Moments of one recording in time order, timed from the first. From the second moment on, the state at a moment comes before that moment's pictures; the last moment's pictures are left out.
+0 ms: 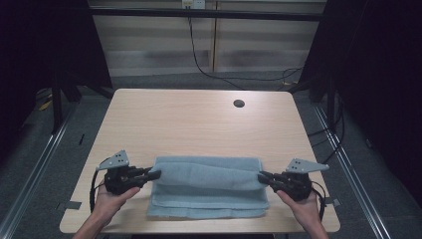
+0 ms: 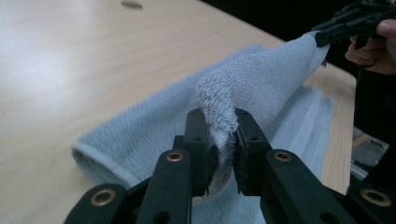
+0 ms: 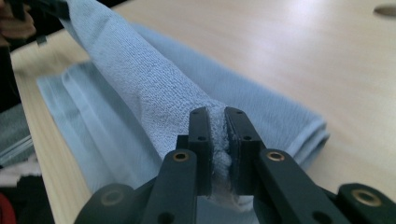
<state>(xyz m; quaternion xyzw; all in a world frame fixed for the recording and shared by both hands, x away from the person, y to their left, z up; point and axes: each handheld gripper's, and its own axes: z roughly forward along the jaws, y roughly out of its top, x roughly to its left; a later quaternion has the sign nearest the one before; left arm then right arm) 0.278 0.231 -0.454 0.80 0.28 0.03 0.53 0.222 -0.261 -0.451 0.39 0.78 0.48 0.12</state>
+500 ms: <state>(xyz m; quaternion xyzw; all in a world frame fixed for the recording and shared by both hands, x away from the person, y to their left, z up) 0.237 0.250 -0.464 0.80 0.28 0.00 0.53 0.182 -0.263 -0.464 0.39 0.78 0.48 0.09</state>
